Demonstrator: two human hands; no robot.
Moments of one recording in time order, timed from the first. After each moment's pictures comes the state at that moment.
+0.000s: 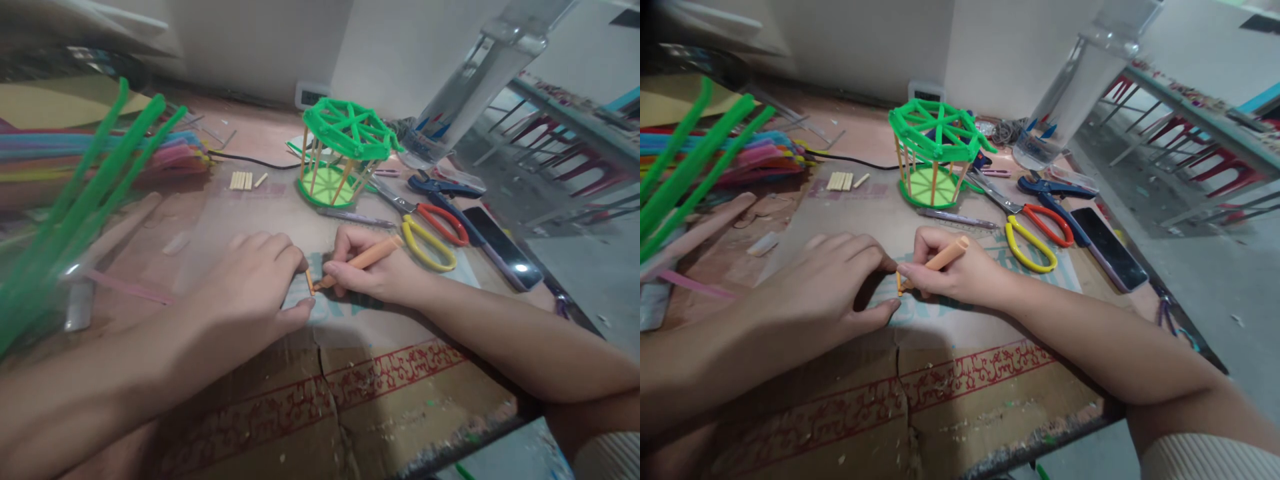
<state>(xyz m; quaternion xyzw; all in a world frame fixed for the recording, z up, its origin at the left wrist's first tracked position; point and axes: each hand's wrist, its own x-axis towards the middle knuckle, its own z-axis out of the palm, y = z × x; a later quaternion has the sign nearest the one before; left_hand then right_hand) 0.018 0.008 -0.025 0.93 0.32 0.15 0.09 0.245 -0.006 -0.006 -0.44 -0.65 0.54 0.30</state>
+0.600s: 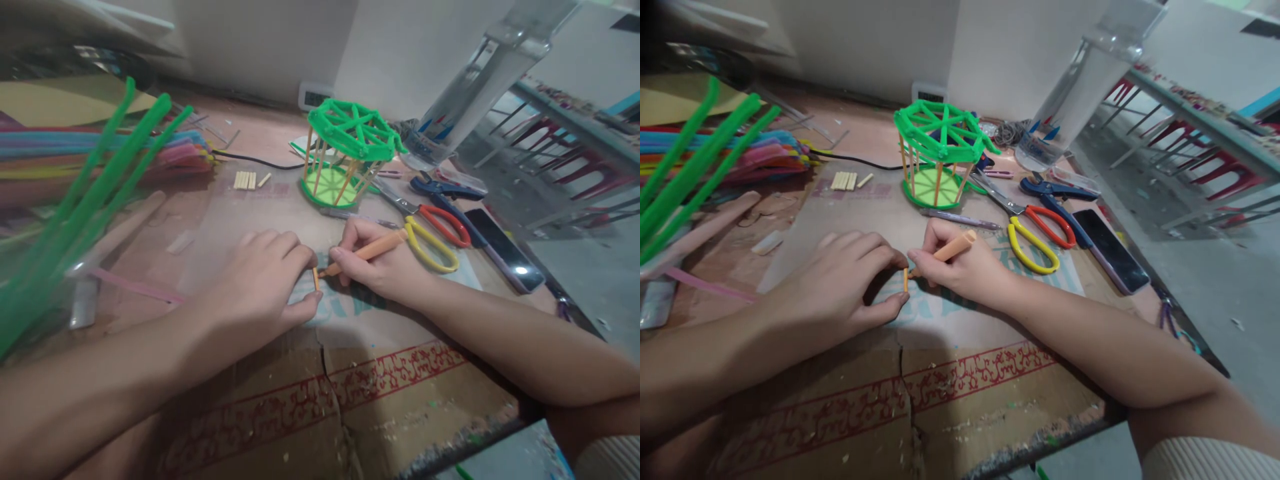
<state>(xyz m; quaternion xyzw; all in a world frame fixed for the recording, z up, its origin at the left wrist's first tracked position) 0.031 0.014 -0.022 0.92 0.37 0.10 0.11 0.243 -0.005 -0.006 -0.48 -0.66 0.46 0.34</state>
